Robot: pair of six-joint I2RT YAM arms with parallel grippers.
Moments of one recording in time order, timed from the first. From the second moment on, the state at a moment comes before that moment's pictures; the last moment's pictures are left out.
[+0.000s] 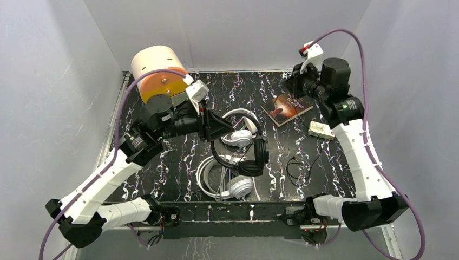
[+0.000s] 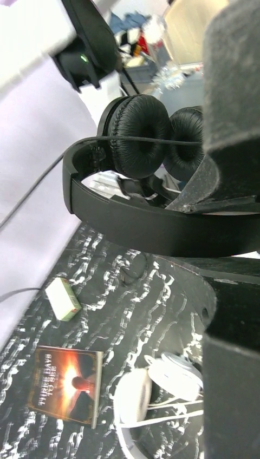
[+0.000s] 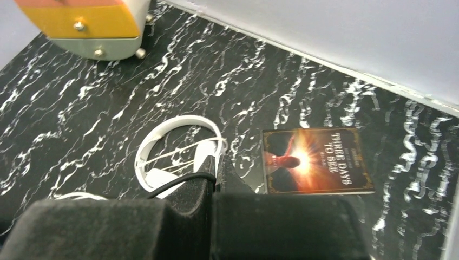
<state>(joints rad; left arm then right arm) -0.77 1.06 1.26 -0.37 0.50 -0.33 0.25 1.24 1.51 -0.57 -0.29 -0.03</state>
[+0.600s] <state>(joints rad) -0.77 1.12 1.26 0.11 0.25 -0.86 0.31 1.18 0.85 0.21 -0.91 0.37</state>
